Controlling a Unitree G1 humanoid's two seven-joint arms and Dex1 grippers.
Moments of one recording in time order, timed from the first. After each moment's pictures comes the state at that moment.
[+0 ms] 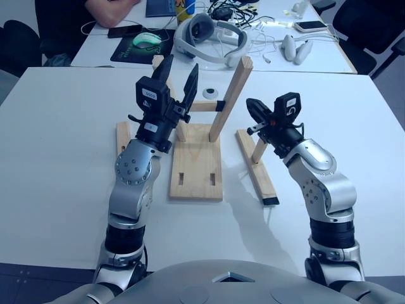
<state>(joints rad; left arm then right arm) -0.18 0.06 -0.16 -0.46 -0.08 0.17 -0.16 -0.20 -0.28 -0.02 -0.40 0.41 0.57 0.27</state>
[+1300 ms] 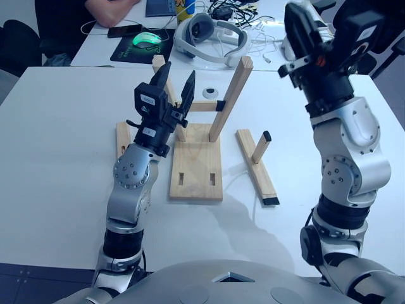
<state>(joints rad) -0.14 0.07 -0.15 -0.48 -0.08 0.18 -0.16 -0.48 -0.29 -0.12 -0.57 0.44 0.49 0.21</state>
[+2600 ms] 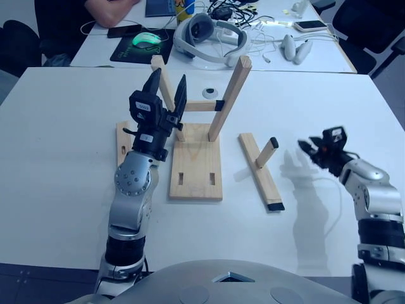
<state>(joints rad) -0.08 0.03 -0.16 -0.51 -0.02 0.16 -0.08 -0.07 -0.65 -0.17 0.09 0.29 0.53 0.59</state>
